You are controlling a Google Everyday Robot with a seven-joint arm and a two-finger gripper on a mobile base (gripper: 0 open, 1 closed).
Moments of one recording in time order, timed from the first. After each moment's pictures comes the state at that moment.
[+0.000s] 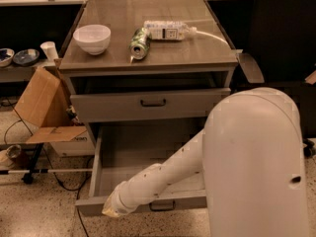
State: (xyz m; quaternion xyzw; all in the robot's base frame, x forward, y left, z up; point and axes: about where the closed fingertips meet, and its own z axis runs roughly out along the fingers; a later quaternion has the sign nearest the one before) arm 0.411 0.176 0.444 -0.61 0.72 0.24 0.22
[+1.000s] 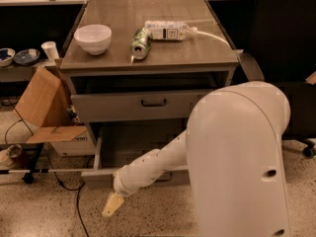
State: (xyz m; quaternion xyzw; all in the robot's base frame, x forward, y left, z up) arm 0.477 0.168 0.445 -0.61 0.73 0.20 0.24
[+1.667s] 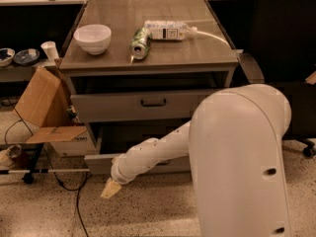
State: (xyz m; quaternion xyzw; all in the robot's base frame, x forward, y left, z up) arm 0.515 0.182 0.460 -0.62 0.72 0.19 0.25
